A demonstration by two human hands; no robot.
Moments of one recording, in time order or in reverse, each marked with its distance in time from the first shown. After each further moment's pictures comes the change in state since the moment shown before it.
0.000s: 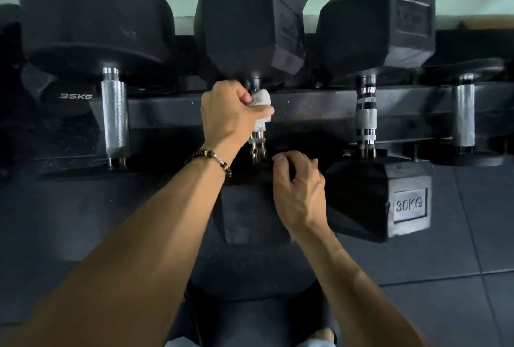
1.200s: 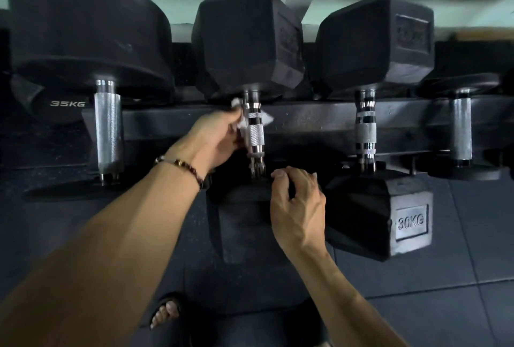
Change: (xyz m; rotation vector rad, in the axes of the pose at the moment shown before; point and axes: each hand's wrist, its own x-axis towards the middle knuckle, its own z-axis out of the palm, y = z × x) left_hand 0.021 -0.016 0.000 -0.963 -0.451 -0.672; right_hand -0.001 0.006 0.010 -0.050 0.102 -0.050
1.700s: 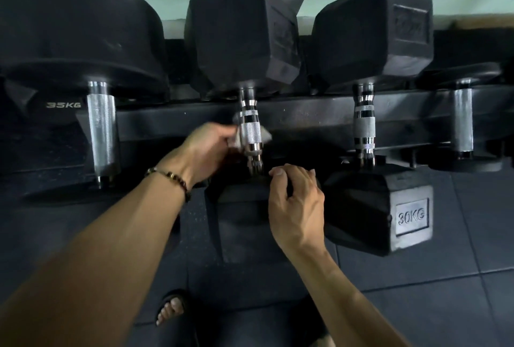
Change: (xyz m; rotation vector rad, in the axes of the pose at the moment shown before) left_hand 0.001 -0.014 -0.027 0.321 -0.218 -0.065; right_hand 0.001 0.002 -0.001 -0.017 -0.015 -0.041
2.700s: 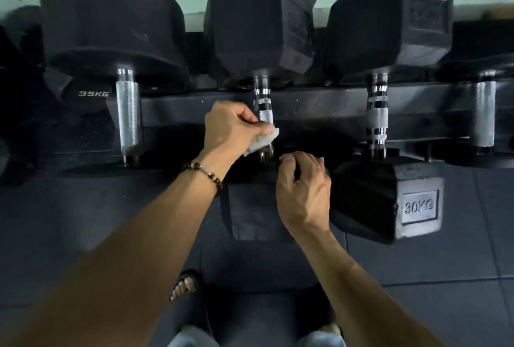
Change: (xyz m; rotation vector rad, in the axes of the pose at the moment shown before) left_hand -0.027 0.004 0.034 0.620 0.643 0.378; right_hand 0.000 -0.008 -0.002 0.042 -0.009 0.054
